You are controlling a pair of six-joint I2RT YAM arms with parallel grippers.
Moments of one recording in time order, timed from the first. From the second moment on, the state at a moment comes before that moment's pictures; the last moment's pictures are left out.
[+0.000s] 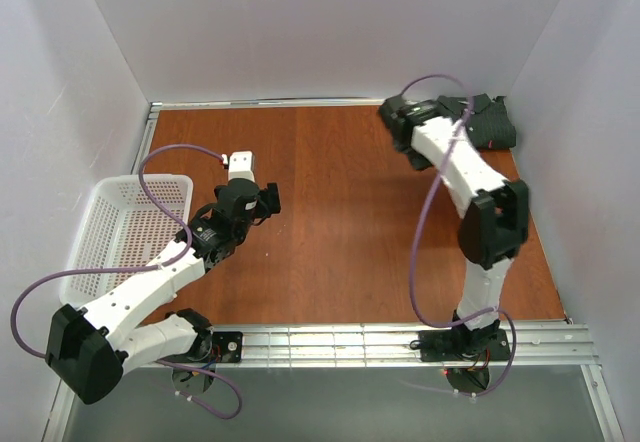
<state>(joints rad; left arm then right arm) -0.64 1.04 0.78 -0.27 -0.47 -0.39 0.41 1.87 1.81 -1.33 0.79 0.06</state>
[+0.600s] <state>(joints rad) -0.63 1.00 0.77 -0.27 -0.53 -0.41 0.83 2.38 1.82 -1.34 0.81 0.31</state>
